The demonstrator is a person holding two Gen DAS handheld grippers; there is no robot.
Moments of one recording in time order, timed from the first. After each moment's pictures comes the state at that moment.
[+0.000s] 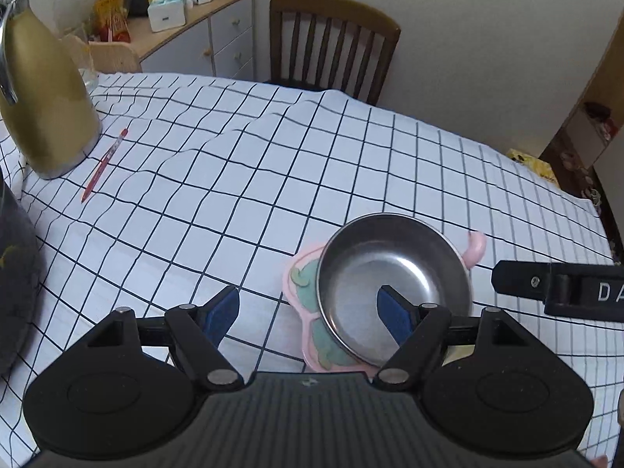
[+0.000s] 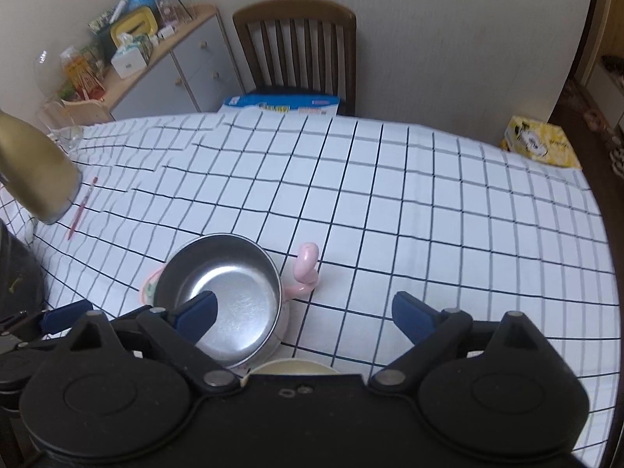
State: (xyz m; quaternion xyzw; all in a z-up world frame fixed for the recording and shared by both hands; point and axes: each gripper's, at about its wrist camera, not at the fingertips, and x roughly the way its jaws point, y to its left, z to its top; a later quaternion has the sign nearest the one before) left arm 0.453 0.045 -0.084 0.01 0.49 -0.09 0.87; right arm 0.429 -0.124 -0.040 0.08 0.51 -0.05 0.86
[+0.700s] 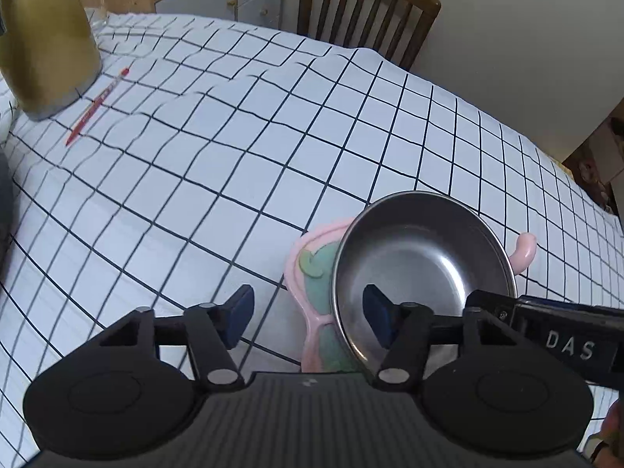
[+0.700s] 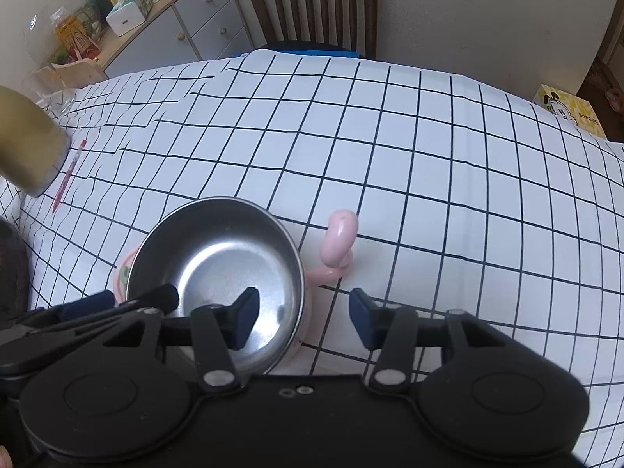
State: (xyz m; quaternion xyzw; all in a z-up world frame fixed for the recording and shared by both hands) left arm 0.479 0.045 -0.128 -0.04 0.54 -0.06 0.84; right arm 0.458 -0.113 -0.094 0.08 0.55 -0.03 0.83
